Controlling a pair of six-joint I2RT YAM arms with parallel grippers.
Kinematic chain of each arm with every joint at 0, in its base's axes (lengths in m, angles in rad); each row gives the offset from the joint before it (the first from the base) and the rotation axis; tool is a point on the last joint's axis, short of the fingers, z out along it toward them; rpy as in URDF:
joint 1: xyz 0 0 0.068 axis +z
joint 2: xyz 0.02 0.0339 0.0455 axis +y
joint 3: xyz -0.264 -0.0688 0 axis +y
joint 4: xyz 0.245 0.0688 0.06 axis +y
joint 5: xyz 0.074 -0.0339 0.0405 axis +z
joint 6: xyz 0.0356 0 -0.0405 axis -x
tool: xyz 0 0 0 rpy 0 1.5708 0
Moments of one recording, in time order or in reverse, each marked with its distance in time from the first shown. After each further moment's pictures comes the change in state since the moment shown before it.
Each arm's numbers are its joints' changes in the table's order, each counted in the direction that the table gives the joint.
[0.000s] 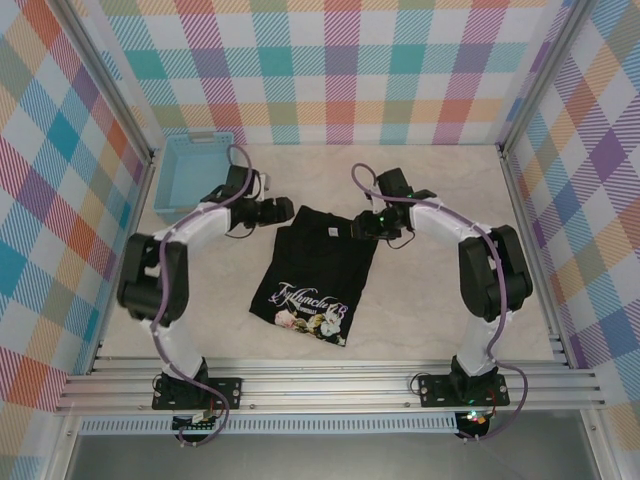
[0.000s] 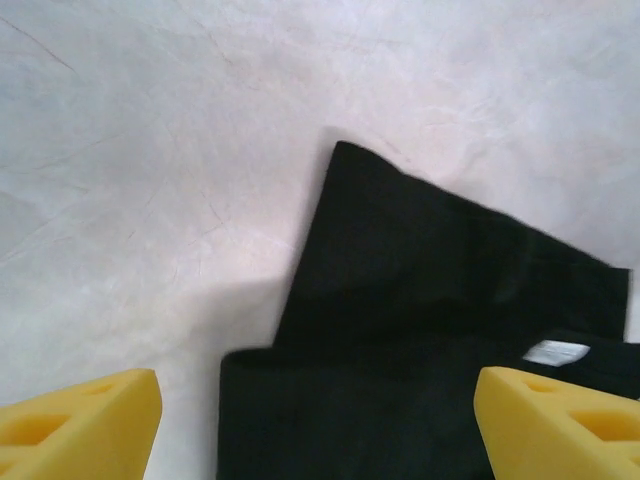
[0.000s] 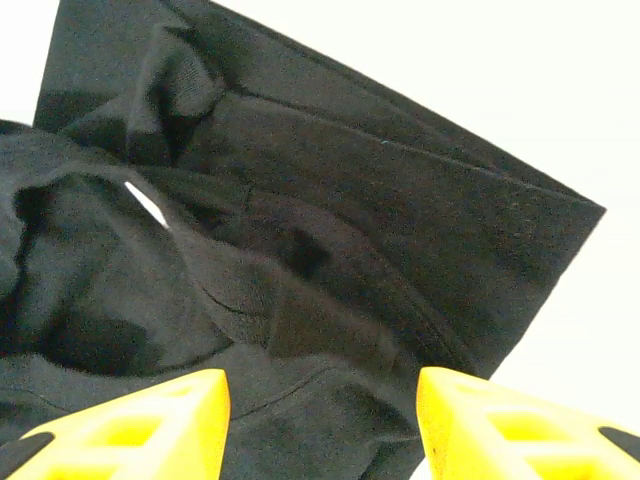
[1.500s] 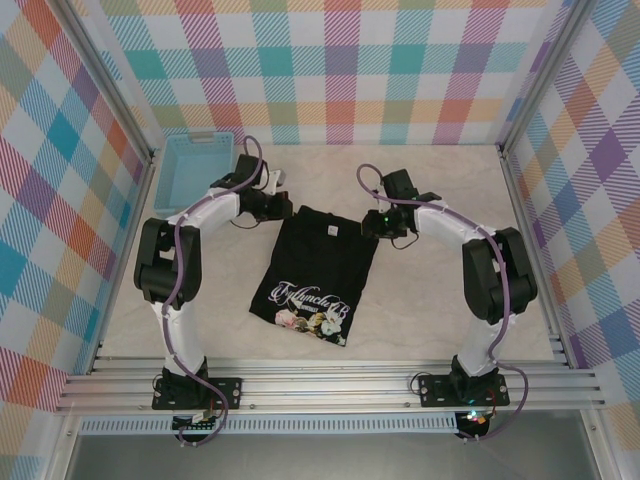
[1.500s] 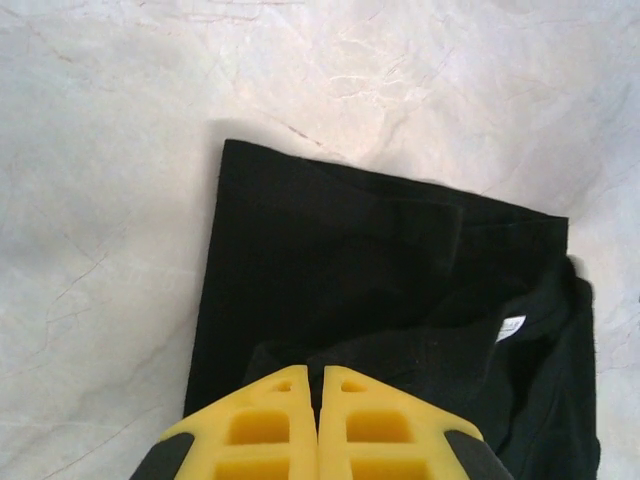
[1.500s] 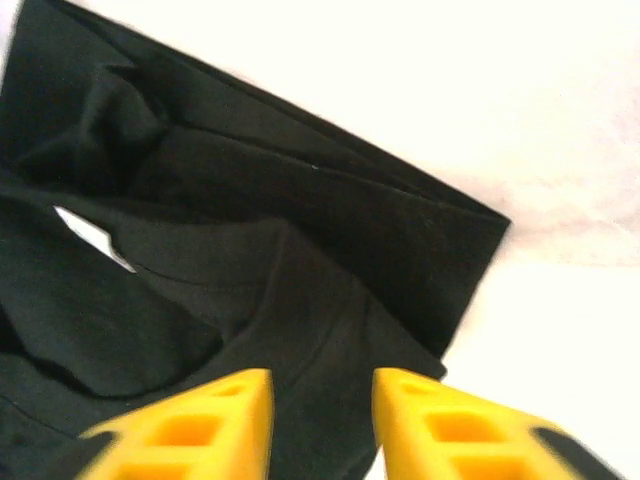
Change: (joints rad) left arm 0.000 0.107 -0.172 0.113 -0.172 -0.101; right arm -0.015 -0.032 0.045 -0.041 -0.089 -0.006
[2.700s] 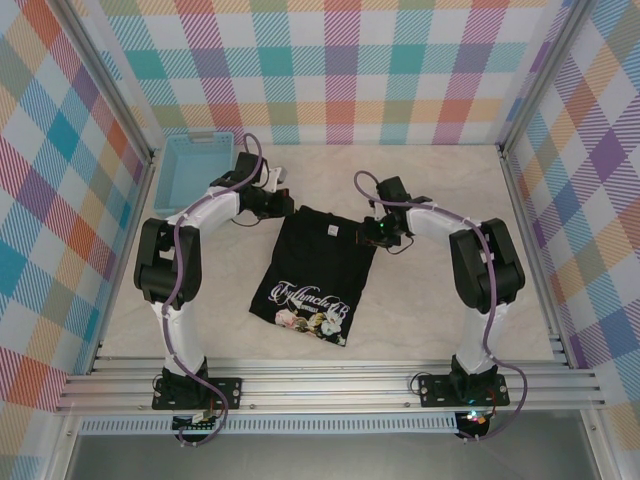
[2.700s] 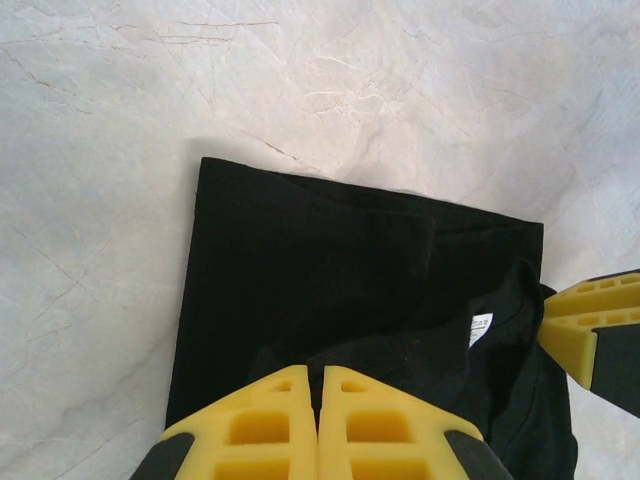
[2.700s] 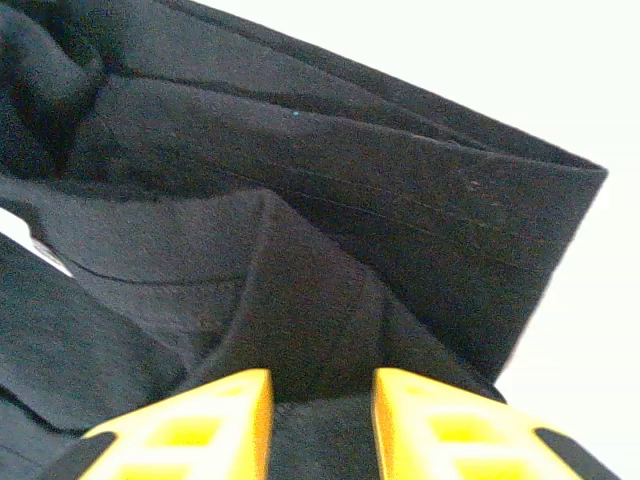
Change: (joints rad) left arm 0.000 0.000 -0.013 -0.003 -0.019 0.000; right arm 0.011 0.090 0.001 -0.008 0.055 -0.070
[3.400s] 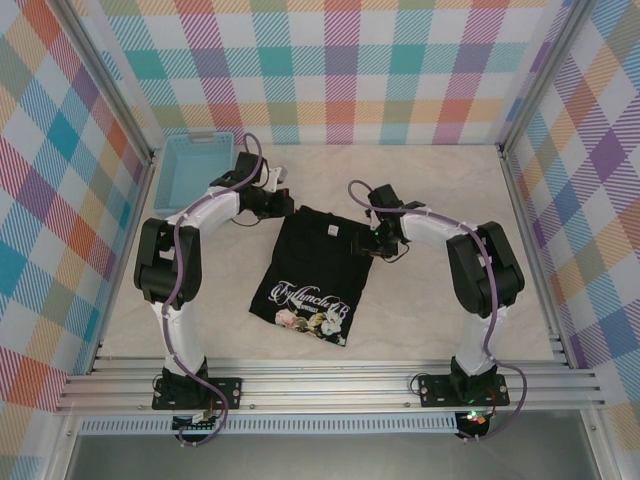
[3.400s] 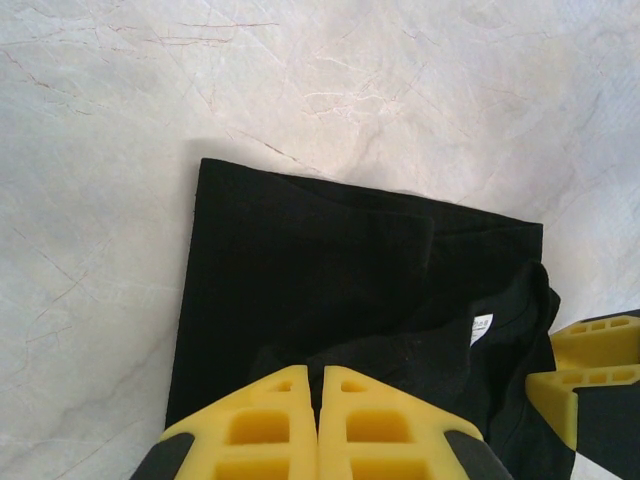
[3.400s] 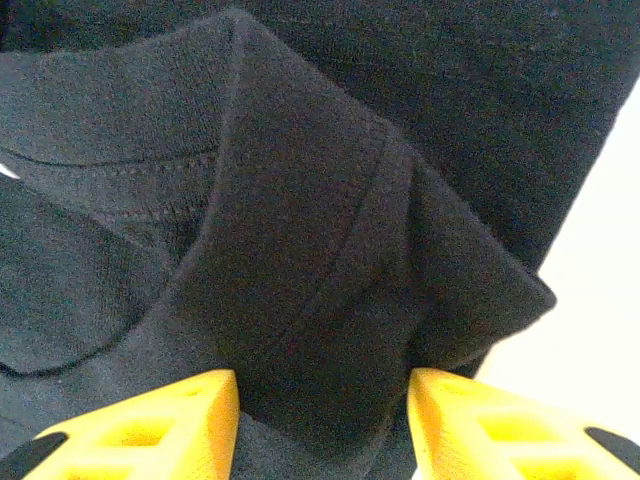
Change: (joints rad) left arm 0.000 0.000 -0.002 0.000 0.000 0.000; right arm 0.054 -0.013 0.030 0.050 -0.026 -0.076
